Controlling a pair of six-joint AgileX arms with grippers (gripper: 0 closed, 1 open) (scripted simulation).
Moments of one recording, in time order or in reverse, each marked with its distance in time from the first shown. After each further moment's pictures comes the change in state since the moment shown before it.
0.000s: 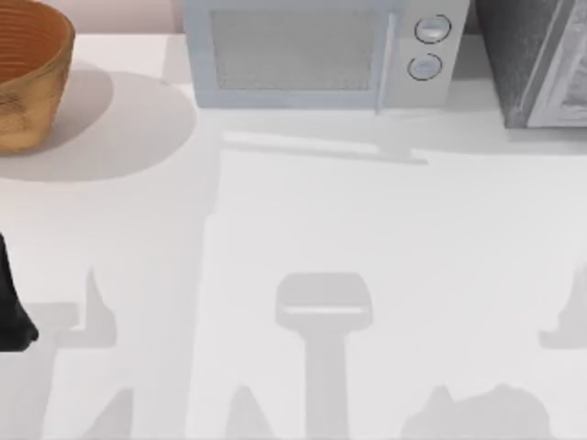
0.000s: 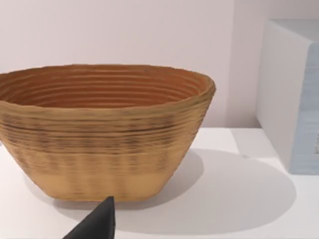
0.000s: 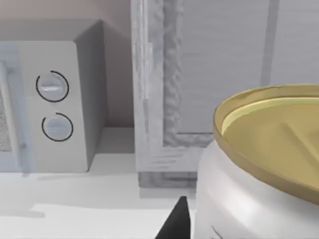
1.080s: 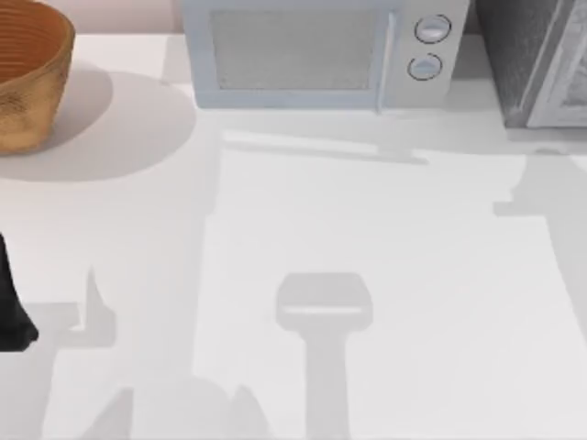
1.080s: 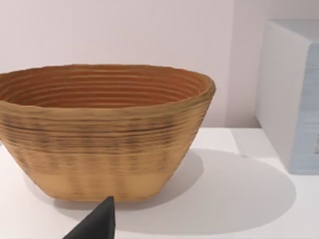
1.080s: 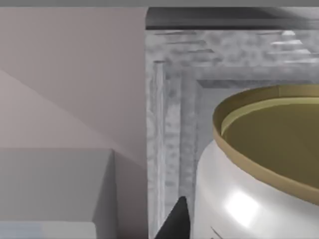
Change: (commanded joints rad) left arm 0.000 0.000 0.000 0.000 0.000 0.000; right arm 0.106 0.763 0.994 -0.245 0.110 0.010
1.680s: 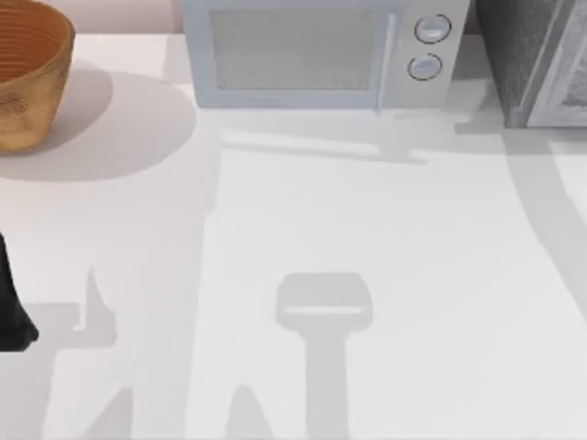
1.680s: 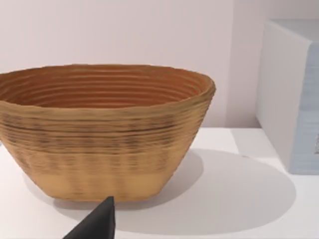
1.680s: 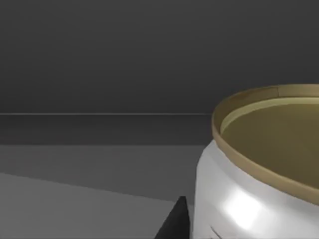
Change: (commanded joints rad) left arm 0.000 0.000 0.000 0.000 0.000 0.000; right arm 0.064 0.474 0.628 -0.149 0.071 0.006
